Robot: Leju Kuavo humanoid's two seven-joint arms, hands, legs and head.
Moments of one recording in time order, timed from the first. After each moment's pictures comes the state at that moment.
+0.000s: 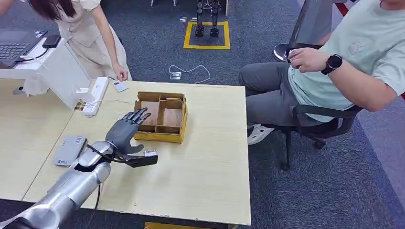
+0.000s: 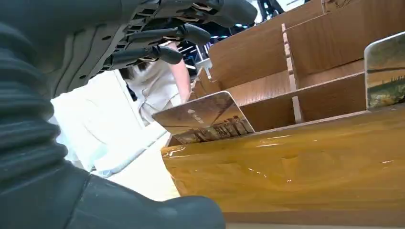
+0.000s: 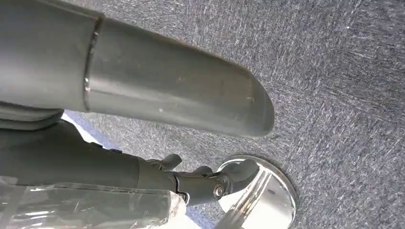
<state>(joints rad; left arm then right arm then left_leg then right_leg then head) -0.52 0.32 -0.56 -0.94 -1.06 0.18 -0.23 -0.11 0.02 -0.91 -0.21 1.47 -0.30 -0.12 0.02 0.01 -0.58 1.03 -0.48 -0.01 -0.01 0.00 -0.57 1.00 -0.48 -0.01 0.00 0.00</state>
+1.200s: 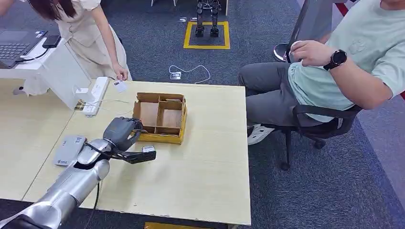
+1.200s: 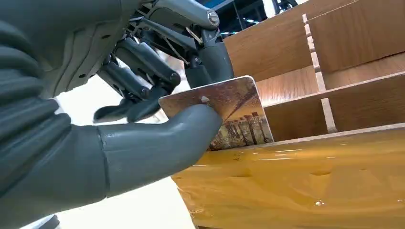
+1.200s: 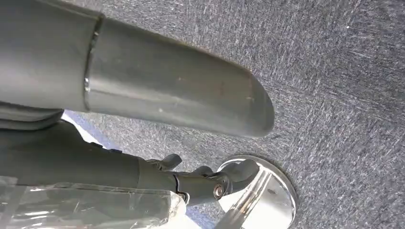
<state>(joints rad) -0.54 0.31 -0.52 -0.89 -1.09 0.18 -0.23 -0.11 0.02 -0.91 -0.21 1.47 -0.30 -0.11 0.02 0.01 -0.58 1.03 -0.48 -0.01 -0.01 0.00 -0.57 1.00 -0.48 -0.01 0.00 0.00</state>
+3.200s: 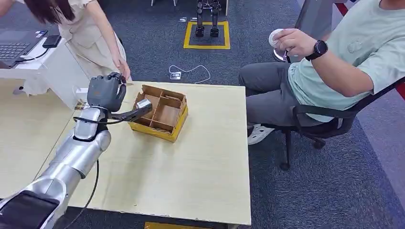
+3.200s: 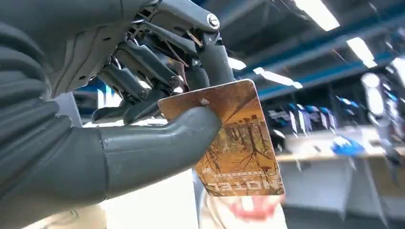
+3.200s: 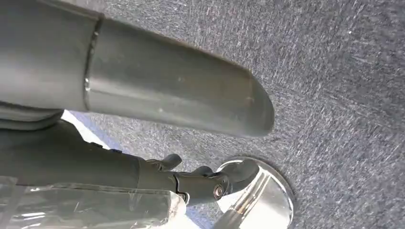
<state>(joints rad) -0.74 0.23 -0.41 -0.85 -1.31 0.45 0.06 -0.12 0.03 -0.90 -0.21 1.50 -0.29 -0.09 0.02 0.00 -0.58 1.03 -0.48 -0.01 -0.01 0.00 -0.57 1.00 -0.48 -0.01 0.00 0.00</state>
